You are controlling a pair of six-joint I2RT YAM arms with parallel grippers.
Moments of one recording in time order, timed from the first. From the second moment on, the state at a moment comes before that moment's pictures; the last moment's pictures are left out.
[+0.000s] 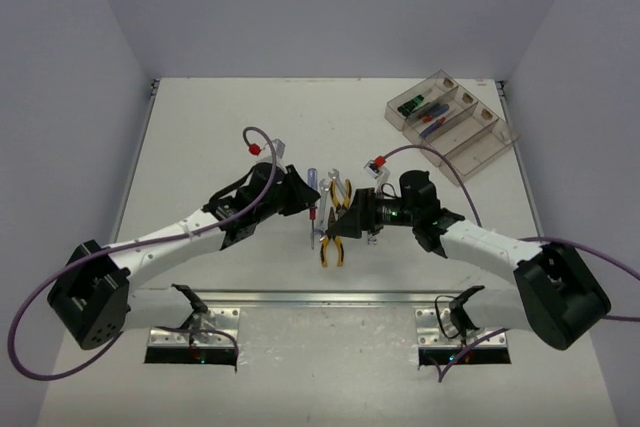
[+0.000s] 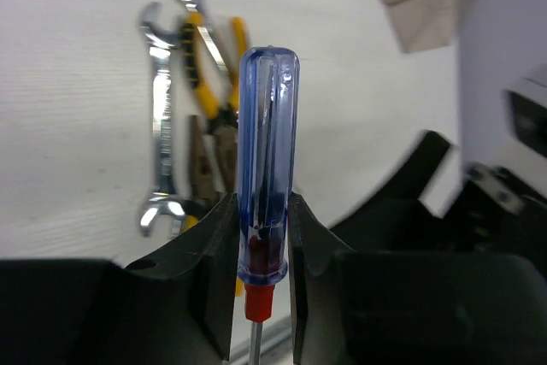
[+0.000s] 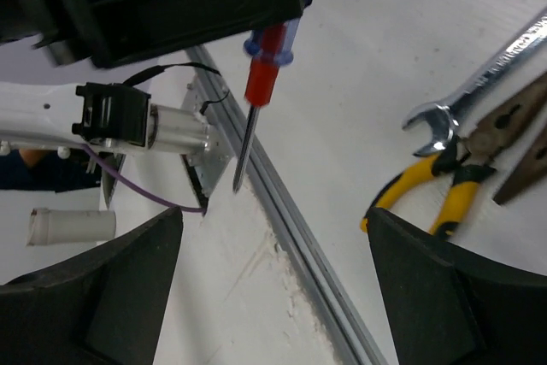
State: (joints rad) left arm -0.69 1.23 0.71 -0.02 -0.08 -0.90; right arm 0.54 1.26 0.44 0.39 -0.71 0.67
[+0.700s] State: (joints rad) left arm -0.77 1.13 0.81 -0.10 -0.25 -0.99; right arm 0.63 1.39 0.53 0.44 -0.44 0.85
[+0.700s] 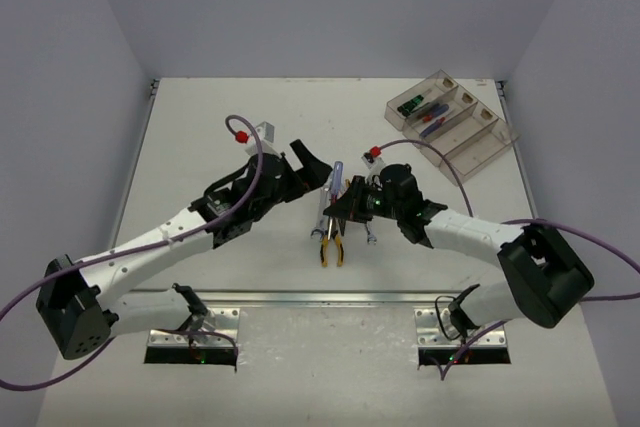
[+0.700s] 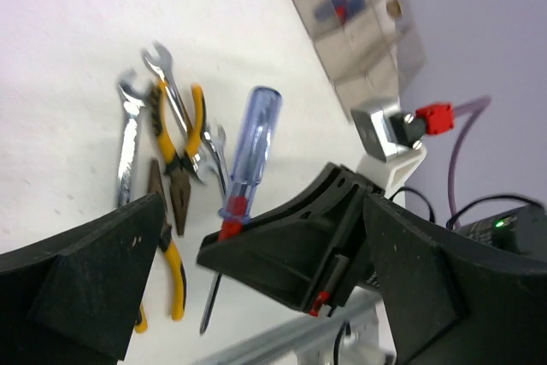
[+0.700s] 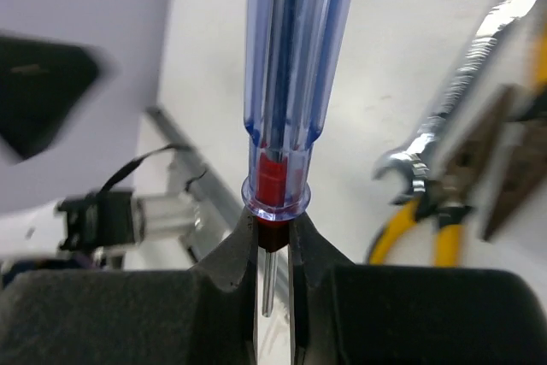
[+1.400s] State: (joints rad) left arm -0.78 0.83 0.85 -0.67 -0.38 -0.76; right arm 0.02 2.17 1.80 -0.51 0.16 0.71
